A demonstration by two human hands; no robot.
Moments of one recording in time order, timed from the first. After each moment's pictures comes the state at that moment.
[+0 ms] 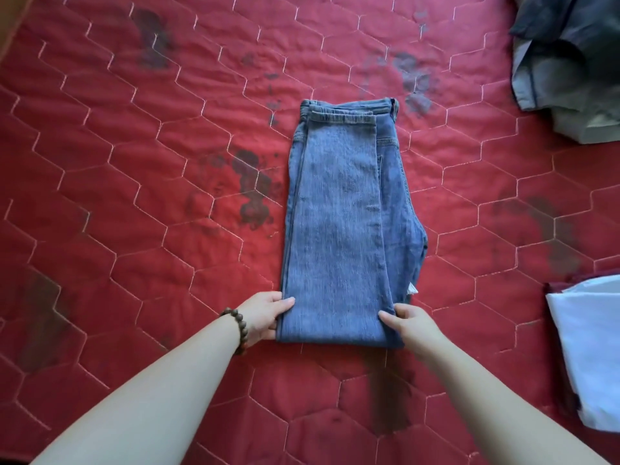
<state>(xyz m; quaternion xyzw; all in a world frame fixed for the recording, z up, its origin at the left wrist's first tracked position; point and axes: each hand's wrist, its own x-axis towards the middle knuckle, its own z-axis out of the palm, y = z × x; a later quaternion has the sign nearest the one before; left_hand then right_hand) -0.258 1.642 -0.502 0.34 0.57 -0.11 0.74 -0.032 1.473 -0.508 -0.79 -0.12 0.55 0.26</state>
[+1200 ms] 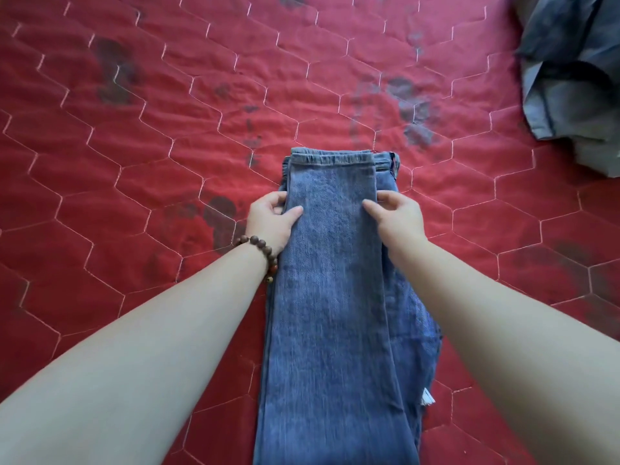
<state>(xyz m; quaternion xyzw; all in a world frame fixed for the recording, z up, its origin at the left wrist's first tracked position) -0.097 1.813 -0.508 0.55 0.55 0.21 0.60 0.066 1.715 -0.496 -0.80 -0.14 0.36 0.46</state>
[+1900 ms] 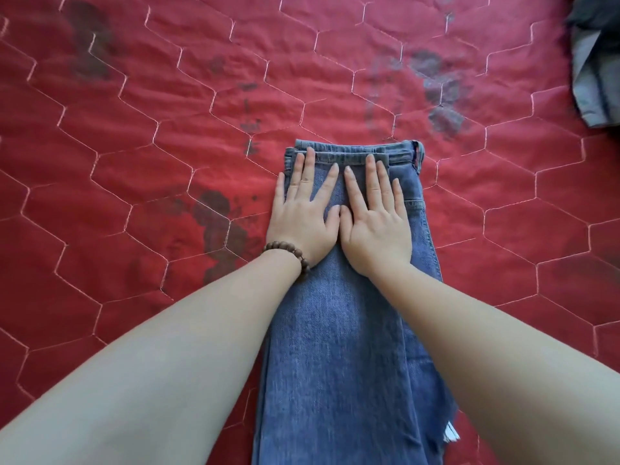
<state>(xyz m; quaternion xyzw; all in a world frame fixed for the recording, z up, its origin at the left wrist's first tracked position) -0.067 1.814 -0.555 0.90 0.40 0.02 0.15 0.041 1.734 -0.562 -0.85 -0.52 0.06 0.07</state>
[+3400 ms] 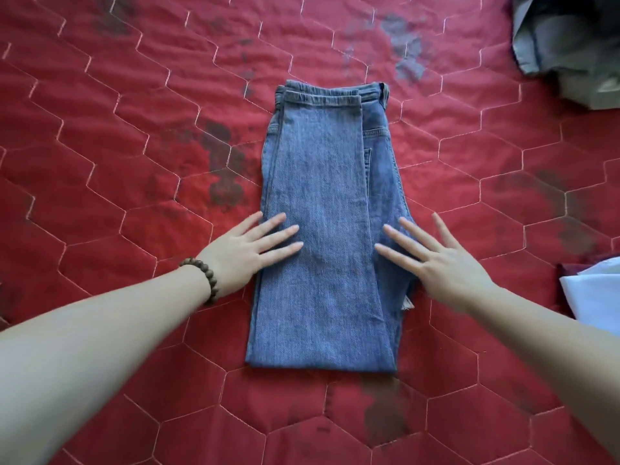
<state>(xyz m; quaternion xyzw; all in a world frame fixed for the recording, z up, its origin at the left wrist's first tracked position) -0.243 1.710 -0.531 0.99 0.04 -0.09 -0.04 0.069 1.492 -0.516 -0.63 -0.76 0.02 -0.18</state>
